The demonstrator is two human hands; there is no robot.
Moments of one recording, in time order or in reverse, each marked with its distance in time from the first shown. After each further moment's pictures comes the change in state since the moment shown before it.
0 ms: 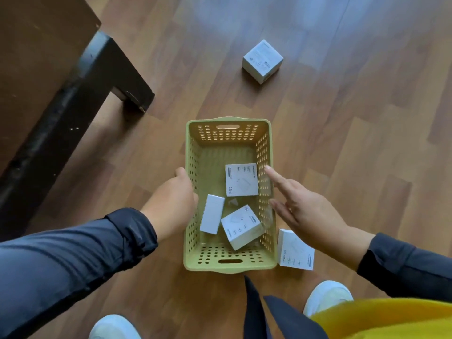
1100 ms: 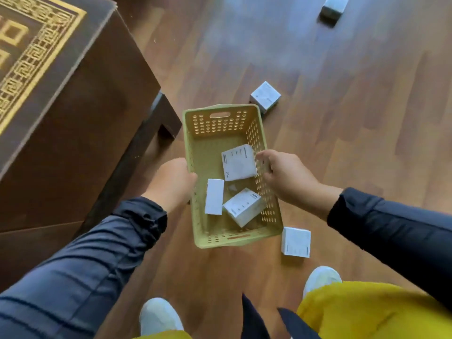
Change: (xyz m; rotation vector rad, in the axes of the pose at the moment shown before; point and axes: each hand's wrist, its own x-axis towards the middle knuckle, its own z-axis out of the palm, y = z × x) left_hand -0.049 -0.004 -0.144 -0.238 -0.027 -0.085; right_hand 0.035 -0.136 -0.118 0.175 0.037 0.291
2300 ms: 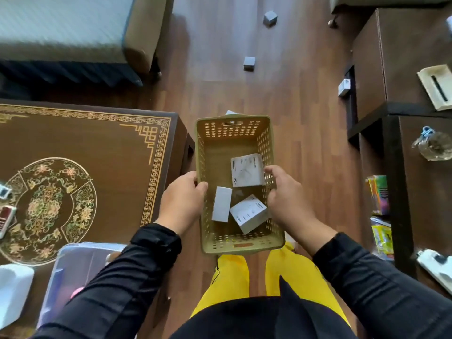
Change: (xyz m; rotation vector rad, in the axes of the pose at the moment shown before) left_hand -0.550 0.059 -0.266 0.097 0.082 0.275; right_hand -0.534 -0.282 -0.165 0.350 0.427 0.311
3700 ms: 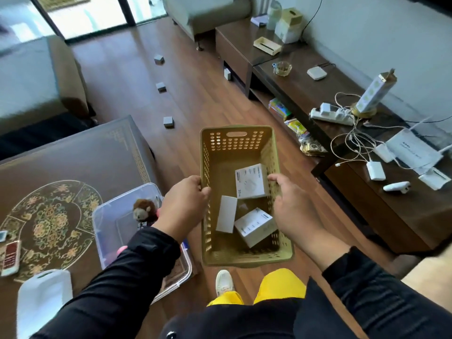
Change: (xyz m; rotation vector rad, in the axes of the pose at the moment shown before) left_hand -0.417 -0.293 -0.059 0.190 -0.273 0.516; right_hand -0.611 -0.067 0.212 0.138 0.528 0.329
